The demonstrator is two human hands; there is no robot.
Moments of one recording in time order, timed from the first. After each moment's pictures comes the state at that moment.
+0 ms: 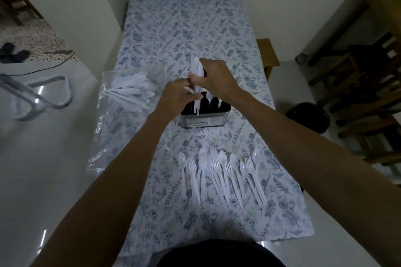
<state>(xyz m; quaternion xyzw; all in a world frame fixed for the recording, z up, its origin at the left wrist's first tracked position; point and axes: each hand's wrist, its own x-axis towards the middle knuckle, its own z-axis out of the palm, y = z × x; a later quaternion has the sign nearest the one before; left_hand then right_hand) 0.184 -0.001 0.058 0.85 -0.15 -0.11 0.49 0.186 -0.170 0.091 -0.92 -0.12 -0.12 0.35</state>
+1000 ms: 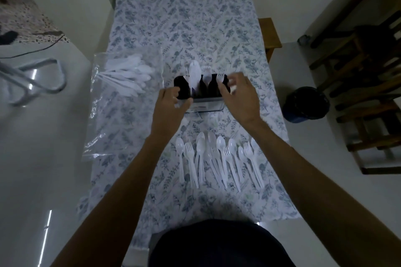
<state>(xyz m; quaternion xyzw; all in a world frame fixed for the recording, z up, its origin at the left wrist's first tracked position) 0.106 0.015 0.008 0.89 -0.05 0.00 0.45 0.088 -0.202 0.029 -0.92 0.13 -0.13 0.34</state>
